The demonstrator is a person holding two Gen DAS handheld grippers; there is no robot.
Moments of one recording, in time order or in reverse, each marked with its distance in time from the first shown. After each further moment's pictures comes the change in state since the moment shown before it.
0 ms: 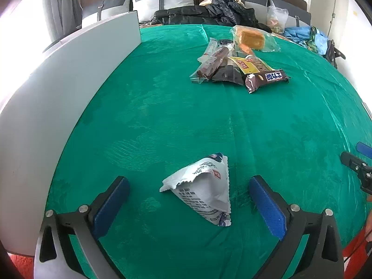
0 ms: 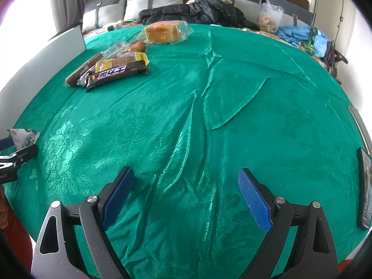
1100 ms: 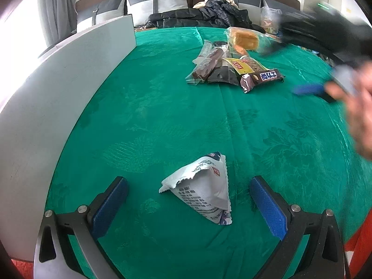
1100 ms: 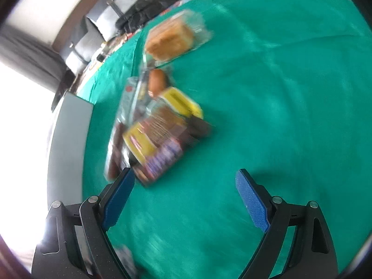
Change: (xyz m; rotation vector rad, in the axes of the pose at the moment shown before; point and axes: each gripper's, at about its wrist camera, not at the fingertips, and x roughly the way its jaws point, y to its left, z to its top) left arm -0.003 0.001 -0.003 0.031 -0.021 -0.025; right arm 0.087 0.041 0.139 0.513 0.210 0.315
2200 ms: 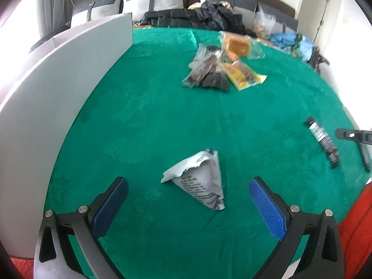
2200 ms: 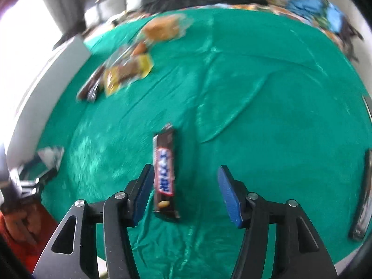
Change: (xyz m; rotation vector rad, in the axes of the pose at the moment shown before) left arm -0.023 0.015 -0.001 -0.045 -0.003 -0.124; right arm -0.103 -0.091 -0.062 -0.399 -0.020 -0.178
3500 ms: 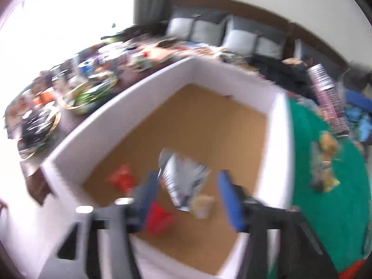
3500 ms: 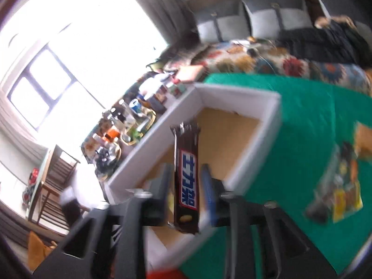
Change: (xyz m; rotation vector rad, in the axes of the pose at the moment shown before) left arm -0.133 0.253 0.057 -0.392 -0.121 0.341; right arm -0.045 0.397 0.162 -0.262 -0.117 0.537
